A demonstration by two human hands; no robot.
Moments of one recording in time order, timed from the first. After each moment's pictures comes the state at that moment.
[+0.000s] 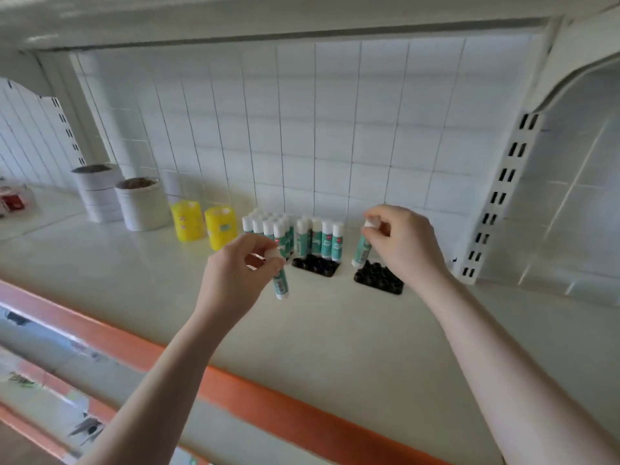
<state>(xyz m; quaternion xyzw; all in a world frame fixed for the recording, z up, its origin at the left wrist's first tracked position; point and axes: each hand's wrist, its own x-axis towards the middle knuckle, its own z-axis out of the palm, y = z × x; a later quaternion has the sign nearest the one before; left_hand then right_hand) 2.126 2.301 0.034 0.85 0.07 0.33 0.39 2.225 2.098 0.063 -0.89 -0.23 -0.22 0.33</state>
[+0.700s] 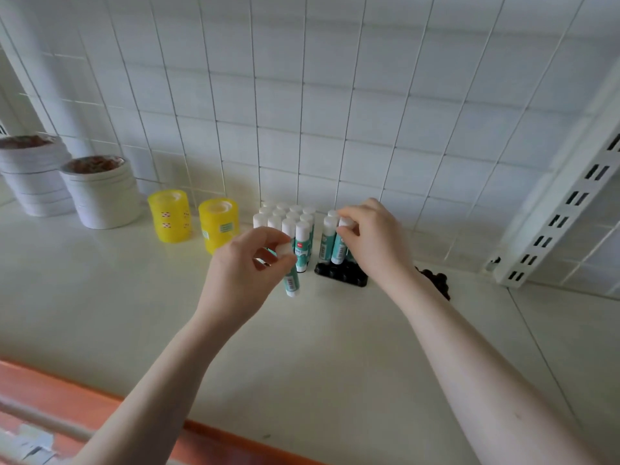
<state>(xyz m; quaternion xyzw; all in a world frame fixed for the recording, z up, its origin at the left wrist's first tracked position) 2.184 2.371 0.016 0.84 0.00 0.27 0.46 2.279 2.205 0.031 -0.92 -0.20 -0.19 0.27</state>
